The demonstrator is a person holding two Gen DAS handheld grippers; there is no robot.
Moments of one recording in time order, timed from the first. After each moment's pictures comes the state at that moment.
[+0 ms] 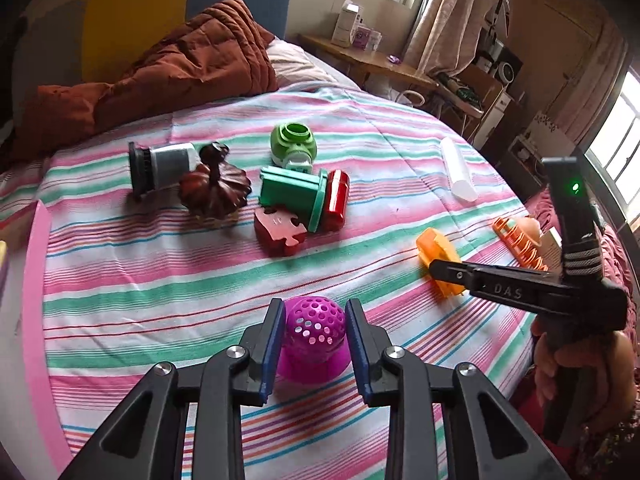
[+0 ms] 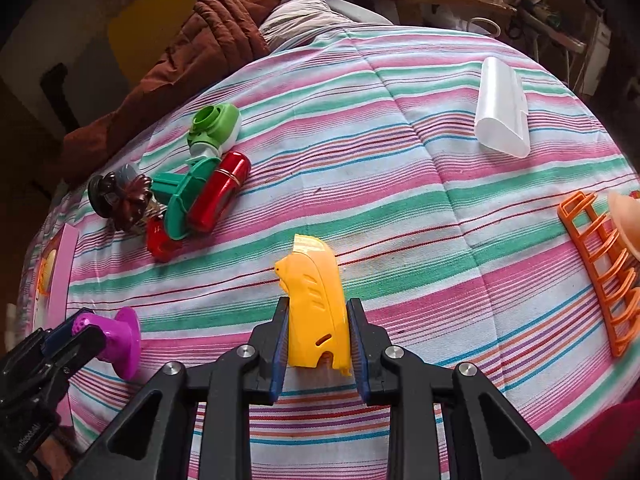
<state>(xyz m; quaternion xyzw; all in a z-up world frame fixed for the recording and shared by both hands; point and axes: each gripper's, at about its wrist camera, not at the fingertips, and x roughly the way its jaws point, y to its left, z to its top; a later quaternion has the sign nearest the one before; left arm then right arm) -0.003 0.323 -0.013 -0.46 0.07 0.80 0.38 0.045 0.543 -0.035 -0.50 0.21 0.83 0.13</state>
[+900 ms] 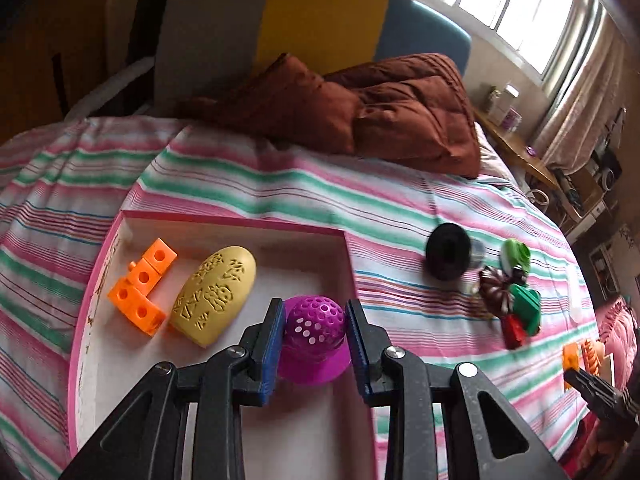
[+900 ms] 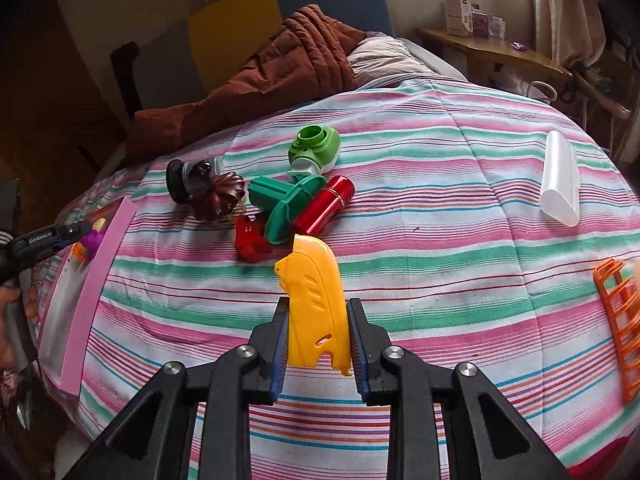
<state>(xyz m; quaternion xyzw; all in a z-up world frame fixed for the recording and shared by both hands) -0.155 0.132 -0.017 -0.47 -0.03 0.86 0.18 0.041 0.490 -0.013 -0.44 0.14 0.89 0.04</state>
